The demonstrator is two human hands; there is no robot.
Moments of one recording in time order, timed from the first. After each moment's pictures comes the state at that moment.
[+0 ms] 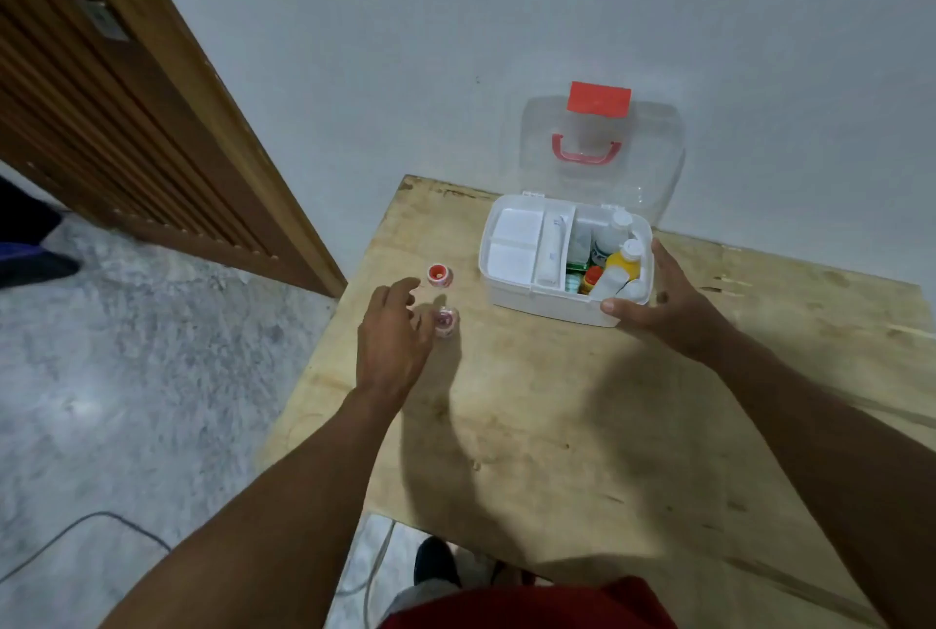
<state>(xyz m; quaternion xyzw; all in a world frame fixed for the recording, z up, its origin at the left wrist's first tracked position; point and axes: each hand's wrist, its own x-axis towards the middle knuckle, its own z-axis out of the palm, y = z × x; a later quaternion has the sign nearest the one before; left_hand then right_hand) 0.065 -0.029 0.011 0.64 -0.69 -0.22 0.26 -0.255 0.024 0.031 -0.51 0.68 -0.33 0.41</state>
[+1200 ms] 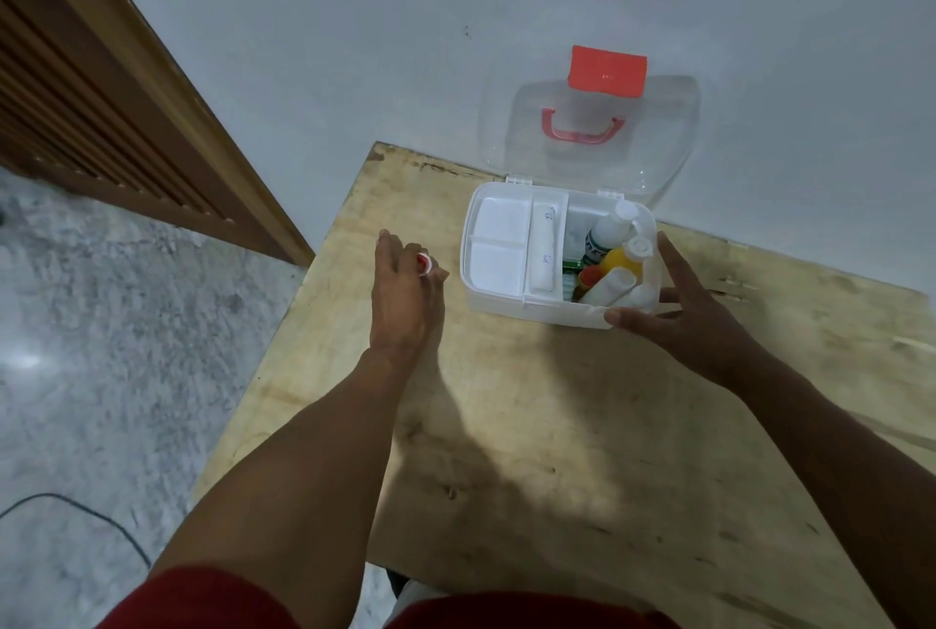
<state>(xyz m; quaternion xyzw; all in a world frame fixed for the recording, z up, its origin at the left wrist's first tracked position) 0.014 -0.092 -0.041 0.62 -0.69 -0.26 0.26 -0.267 0.017 0.021 -0.49 0.74 -0.25 0.38</state>
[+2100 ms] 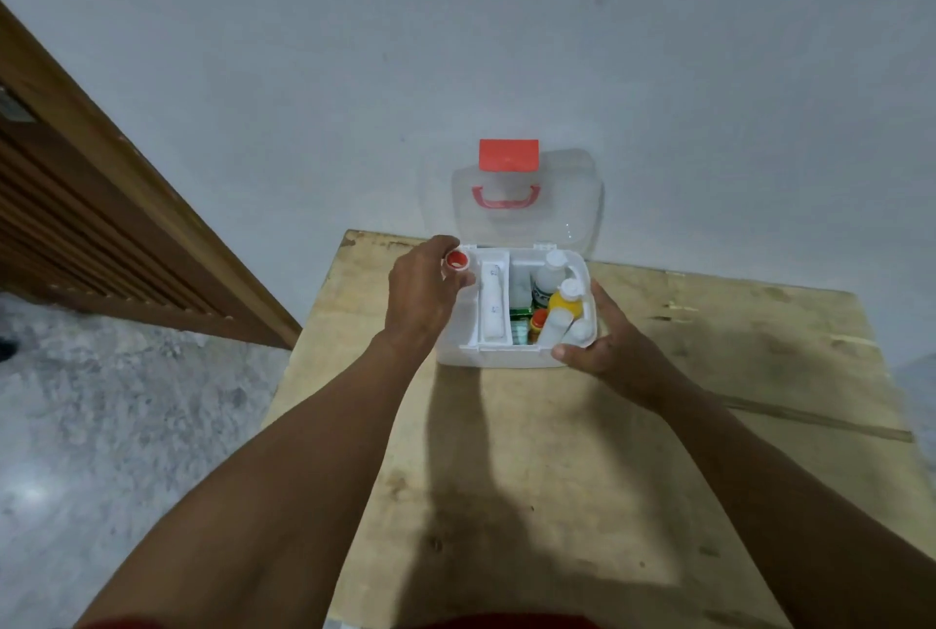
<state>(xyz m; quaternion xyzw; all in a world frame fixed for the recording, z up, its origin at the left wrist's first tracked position) -0.054 -0.114 0.060 0.54 -0.75 -0.24 0.27 -0.254 0.024 0.033 -0.50 0.68 -0.34 0.41</state>
